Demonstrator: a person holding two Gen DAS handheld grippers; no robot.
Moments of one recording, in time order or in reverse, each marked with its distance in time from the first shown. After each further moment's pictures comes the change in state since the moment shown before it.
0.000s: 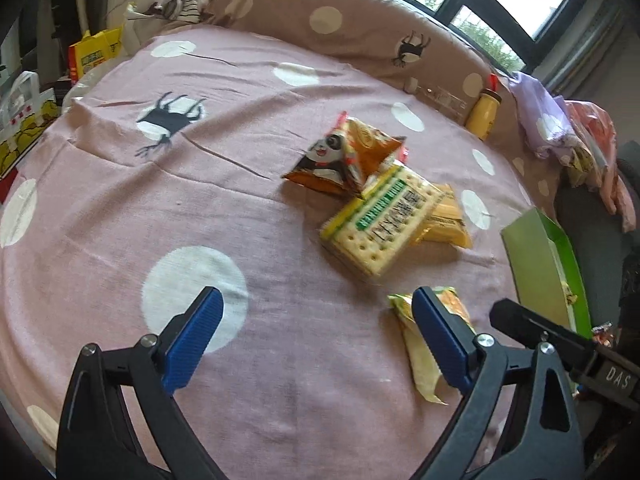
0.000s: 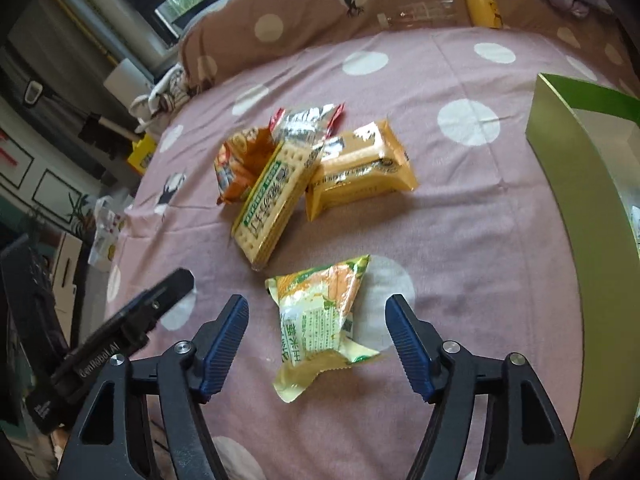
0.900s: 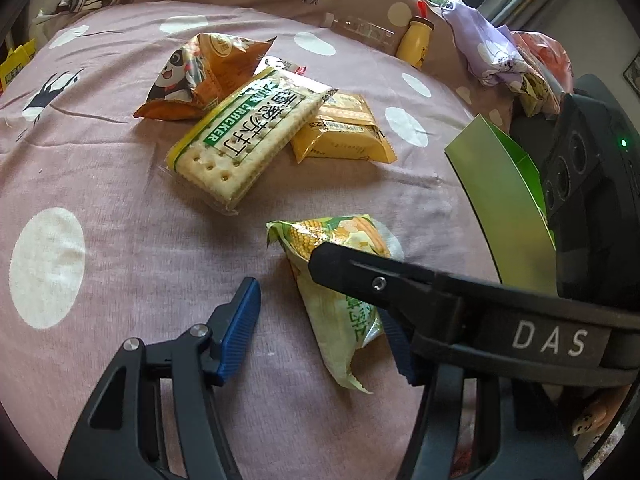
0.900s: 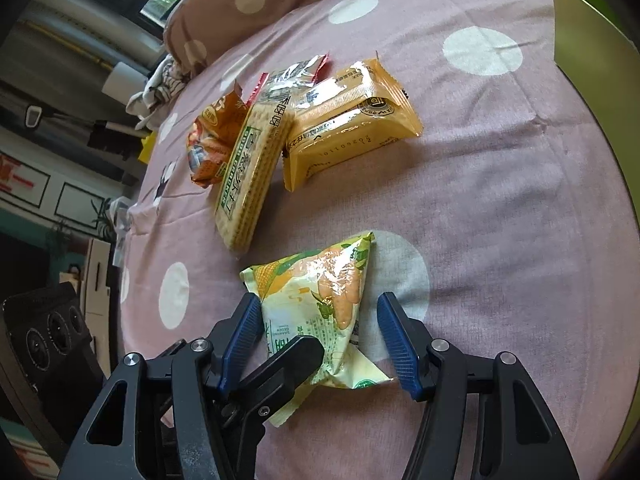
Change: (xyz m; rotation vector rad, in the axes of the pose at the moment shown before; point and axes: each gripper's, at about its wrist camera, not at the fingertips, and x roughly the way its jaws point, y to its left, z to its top) left arm 0.046 -0.055 -0.033 0.165 0.134 -0.126; right arm 0.061 -0.021 -0.012 0.074 0.144 0.101
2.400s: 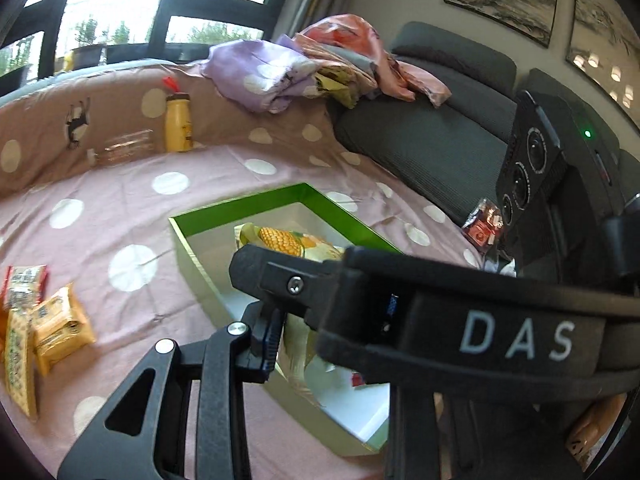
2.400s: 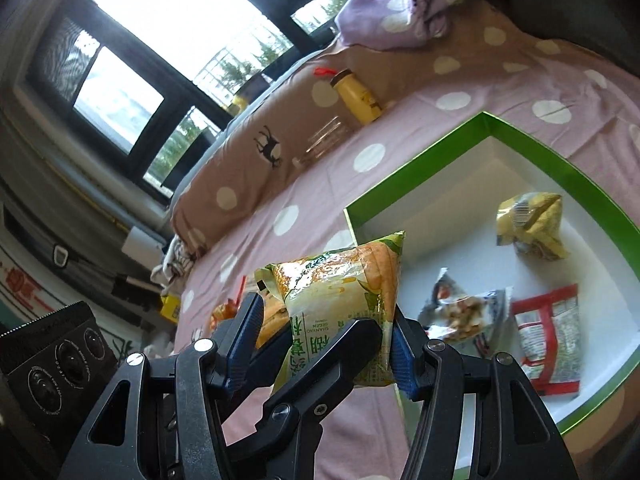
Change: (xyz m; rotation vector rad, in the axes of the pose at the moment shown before) left arm -0.003 -0.227 0.029 0.511 -0.184 -0.351; right arm -0.203 -0.107 -0.016 0.254 -0.539 0.037
